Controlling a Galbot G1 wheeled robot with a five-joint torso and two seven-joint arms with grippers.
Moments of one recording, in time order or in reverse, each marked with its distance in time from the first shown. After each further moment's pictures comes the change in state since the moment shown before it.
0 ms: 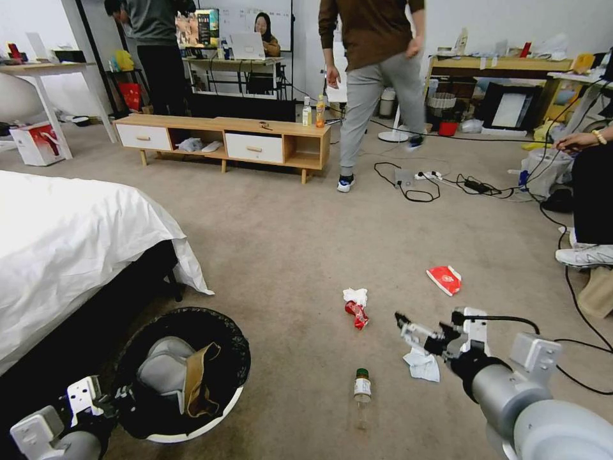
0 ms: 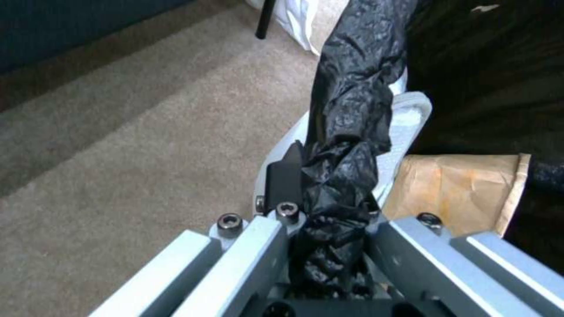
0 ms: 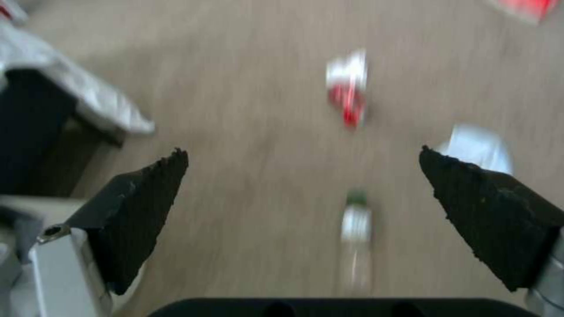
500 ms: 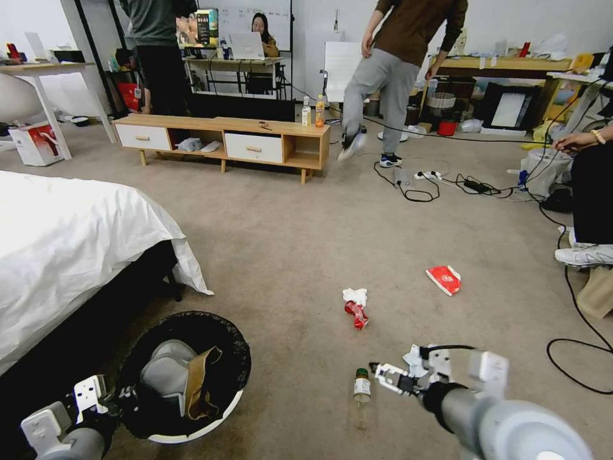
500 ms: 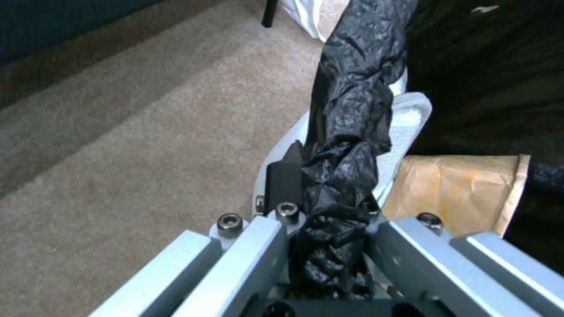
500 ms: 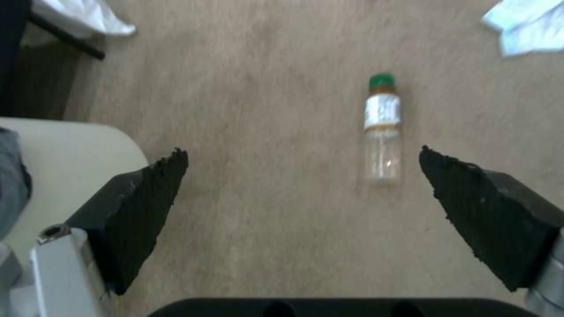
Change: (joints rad) left arm 0.000 0.013 0.002 0.027 0.017 0.000 0.005; right arm 0.103 0.043 -0.211 -0.140 0.117 -0.007 0.101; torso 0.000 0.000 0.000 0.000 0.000
